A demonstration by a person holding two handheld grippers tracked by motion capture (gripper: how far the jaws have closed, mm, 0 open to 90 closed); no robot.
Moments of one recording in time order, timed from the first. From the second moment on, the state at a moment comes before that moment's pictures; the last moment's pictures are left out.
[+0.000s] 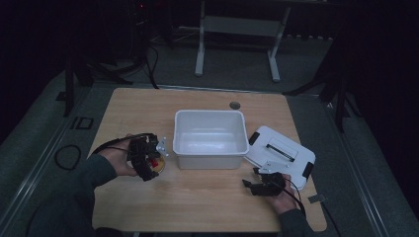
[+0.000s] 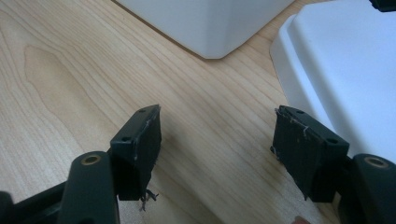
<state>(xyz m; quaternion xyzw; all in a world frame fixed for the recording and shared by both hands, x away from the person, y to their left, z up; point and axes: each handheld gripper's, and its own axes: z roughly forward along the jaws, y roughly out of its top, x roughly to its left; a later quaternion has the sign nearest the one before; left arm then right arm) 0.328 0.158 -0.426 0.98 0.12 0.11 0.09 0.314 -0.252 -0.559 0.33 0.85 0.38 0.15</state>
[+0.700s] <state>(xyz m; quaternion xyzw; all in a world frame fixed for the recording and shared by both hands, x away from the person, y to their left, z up) 0.335 0.148 -0.387 0.98 0.11 0.12 0.11 0.314 -0.252 -0.559 0.33 0.85 0.38 0.15</state>
